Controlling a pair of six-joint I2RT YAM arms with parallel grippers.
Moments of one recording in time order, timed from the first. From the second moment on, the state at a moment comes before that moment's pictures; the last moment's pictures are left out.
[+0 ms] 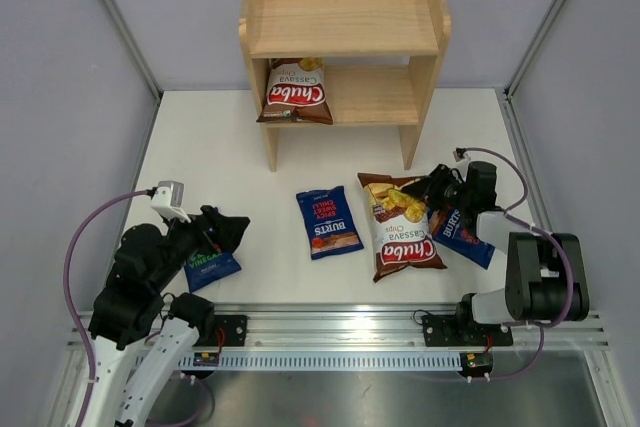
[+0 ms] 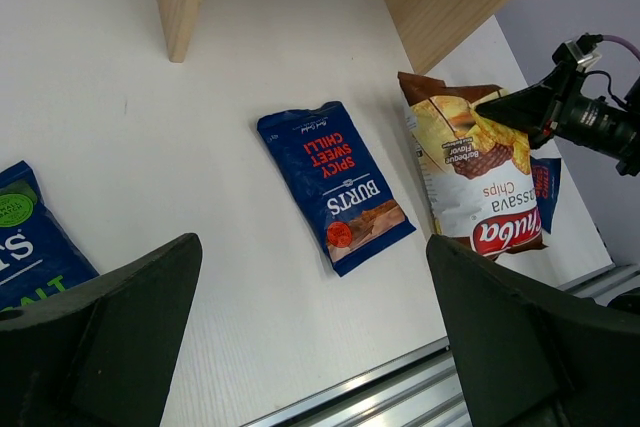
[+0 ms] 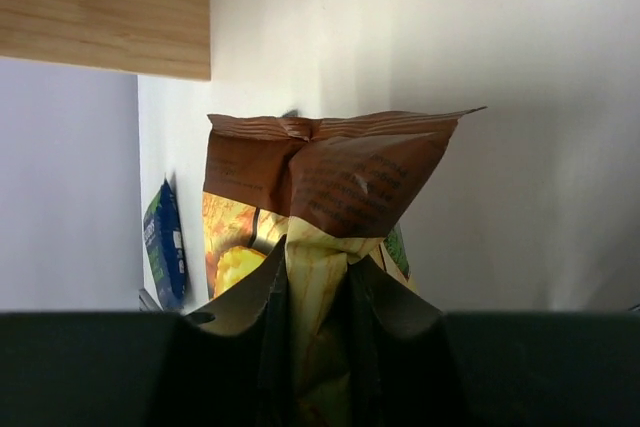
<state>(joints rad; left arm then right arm) -0.34 0.30 0.75 -0.72 0.12 -0.48 -0.04 1.42 0.52 0.35 -0.68 0.71</state>
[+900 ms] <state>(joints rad) -0.55 0.47 0.34 0.03 0.37 -0.70 -0.04 0.59 0.48 -0.01 -0.50 1.04</state>
